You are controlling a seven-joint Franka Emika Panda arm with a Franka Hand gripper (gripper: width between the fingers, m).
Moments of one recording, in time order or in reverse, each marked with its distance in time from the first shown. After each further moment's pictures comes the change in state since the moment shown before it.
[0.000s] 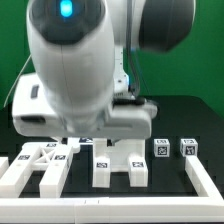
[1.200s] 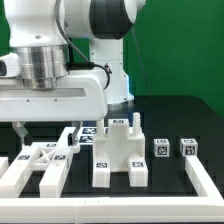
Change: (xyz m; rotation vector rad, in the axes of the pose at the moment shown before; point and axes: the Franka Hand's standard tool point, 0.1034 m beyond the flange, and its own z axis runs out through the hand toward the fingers) arm -0.008 0.061 0.037 0.059 0.677 0.088
